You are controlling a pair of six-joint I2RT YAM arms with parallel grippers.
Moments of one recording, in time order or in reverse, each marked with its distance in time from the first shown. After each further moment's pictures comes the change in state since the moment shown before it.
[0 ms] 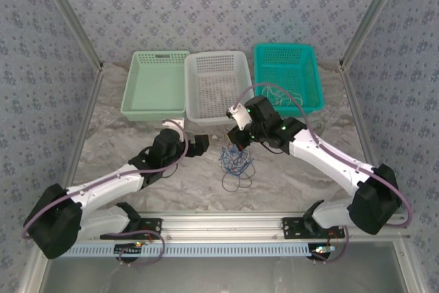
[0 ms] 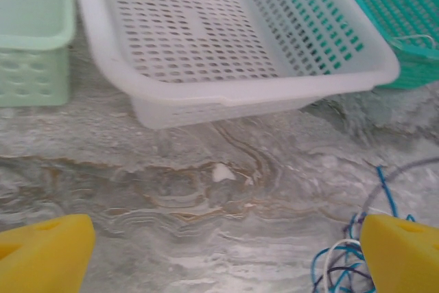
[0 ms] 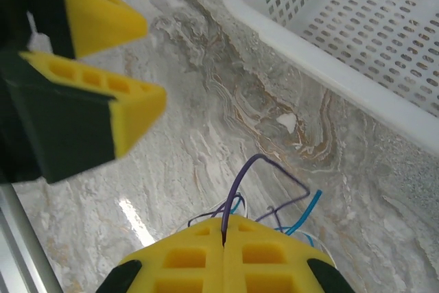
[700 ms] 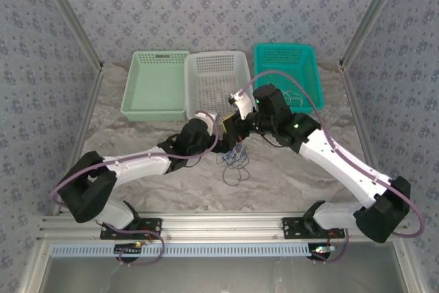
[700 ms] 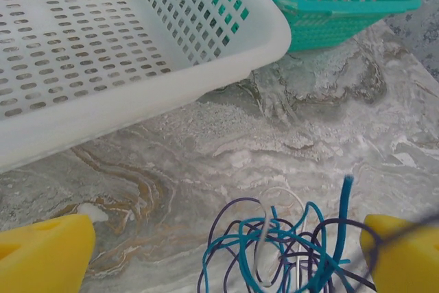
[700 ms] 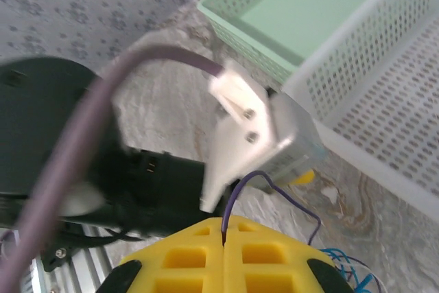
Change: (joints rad) left arm -0.107 0.338 0.251 0.071 0.102 0.058; right arm 0.008 -0.079 0.132 0.013 -0.111 0.081
